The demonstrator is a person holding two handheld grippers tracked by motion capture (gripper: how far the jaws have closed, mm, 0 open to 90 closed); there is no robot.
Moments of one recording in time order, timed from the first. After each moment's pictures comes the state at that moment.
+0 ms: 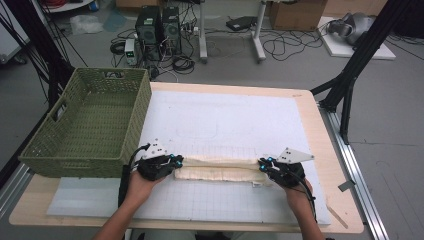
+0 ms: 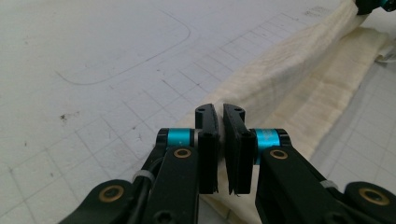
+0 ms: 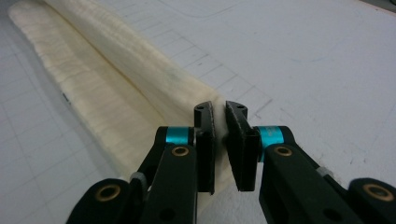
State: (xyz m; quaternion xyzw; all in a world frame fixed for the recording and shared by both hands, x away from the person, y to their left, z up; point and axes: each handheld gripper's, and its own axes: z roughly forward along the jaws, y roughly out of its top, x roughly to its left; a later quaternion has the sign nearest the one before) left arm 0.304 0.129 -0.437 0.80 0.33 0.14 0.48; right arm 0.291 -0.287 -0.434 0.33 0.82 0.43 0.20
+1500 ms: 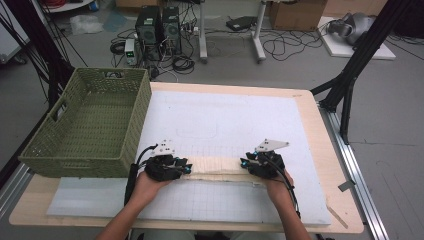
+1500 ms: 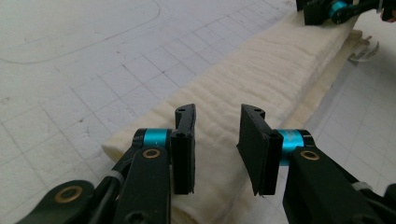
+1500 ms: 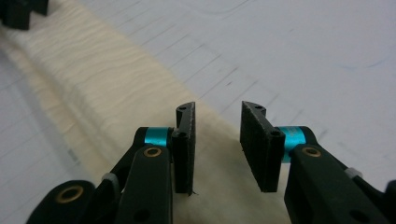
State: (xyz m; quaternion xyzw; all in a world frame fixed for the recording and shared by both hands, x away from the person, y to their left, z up) left arm 0.309 0.113 -0.440 0.81 0.35 0.07 0.47; right arm 0.314 -0.233 -0.431 0.36 0.84 0.39 0.15
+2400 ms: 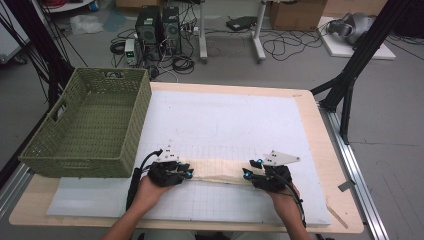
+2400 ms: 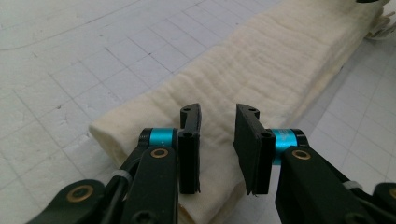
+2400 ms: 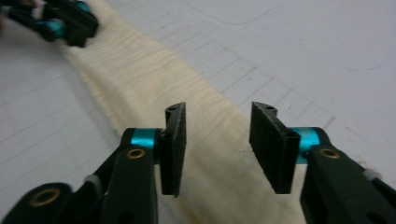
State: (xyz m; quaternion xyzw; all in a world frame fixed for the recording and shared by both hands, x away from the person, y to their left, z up) left arm 0.299 0.104 -0.449 0.82 0.33 0.09 0.45; right arm 0.282 -0.242 -0.427 0.34 0.82 0.42 0.18
